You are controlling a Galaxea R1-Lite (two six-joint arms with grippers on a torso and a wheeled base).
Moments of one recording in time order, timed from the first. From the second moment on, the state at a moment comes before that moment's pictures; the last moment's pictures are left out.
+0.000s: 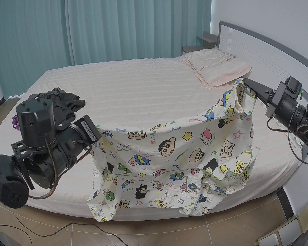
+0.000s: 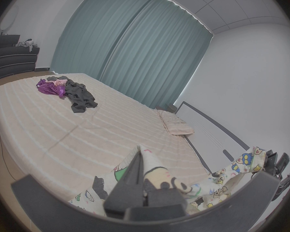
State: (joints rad) left arm -0.57 1.54 -0.64 -0.72 0.41 -0.62; right arm 0.29 1.54 -0.64 -1.14 0.41 0.76
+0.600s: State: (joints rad) left arm -0.52 1.71 -0.76 -0.74 0.40 -0.62; right arm 0.25 1.63 -0.77 -1.14 0.41 0.76
